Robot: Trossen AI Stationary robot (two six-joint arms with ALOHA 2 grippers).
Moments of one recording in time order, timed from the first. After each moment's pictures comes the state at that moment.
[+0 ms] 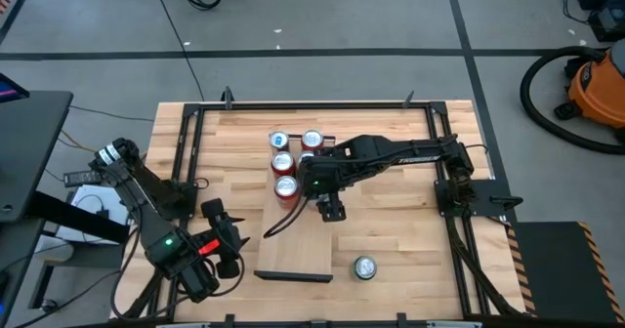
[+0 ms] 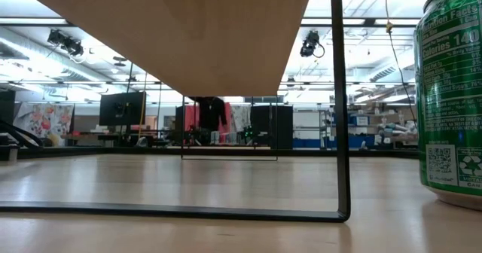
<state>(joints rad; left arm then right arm) -0.90 1.49 1.33 -1.29 -0.84 -1.02 0.16 2.01 2.24 -1.37 0.10 0.01</state>
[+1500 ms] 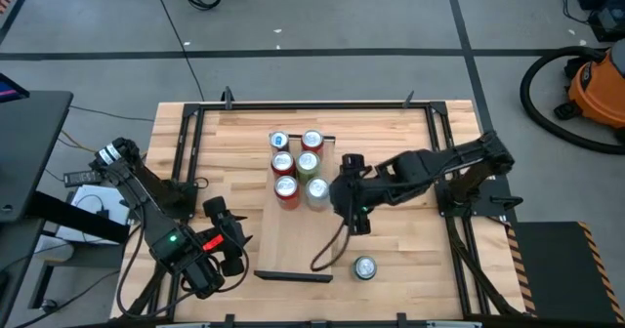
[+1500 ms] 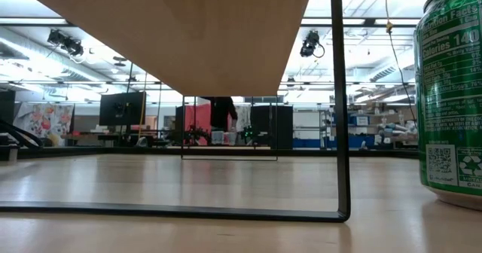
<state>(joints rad) -0.86 1.49 1.33 -1.26 -0.82 -1.04 0.34 1.73 1.90 -1.20 0.34 0.13</state>
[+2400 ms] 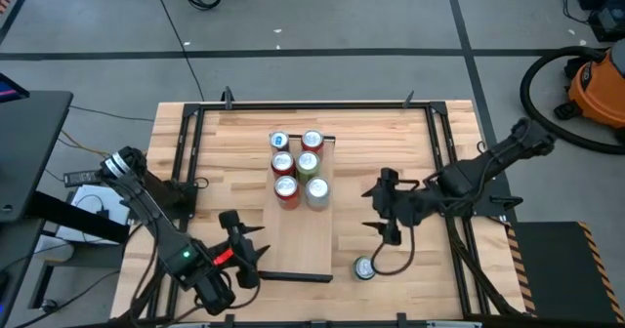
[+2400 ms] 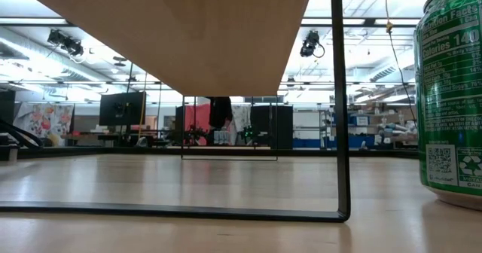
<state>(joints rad) -0.87 1.60 1.33 -1.02 -1.01 -0.87 0.49 1.27 1.16 -0.74 0.43 0.38</state>
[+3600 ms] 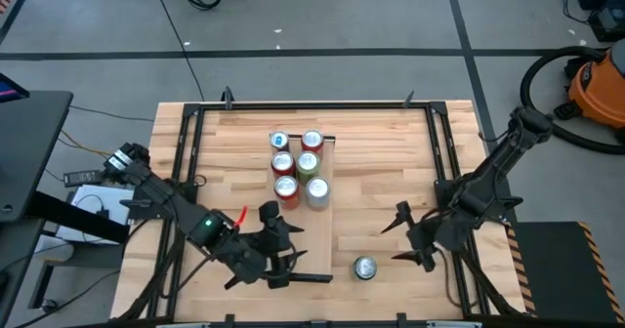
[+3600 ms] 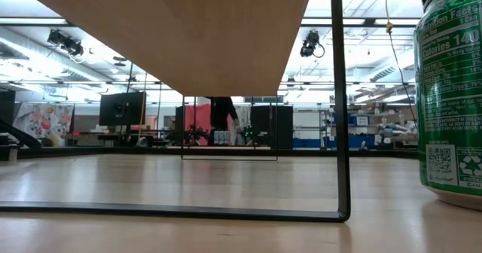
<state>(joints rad) -0.64 1.59 1.43 -0.51 -0.70 -0.46 0.83 1.03 0.57 -0.19 0.48 0.12</state>
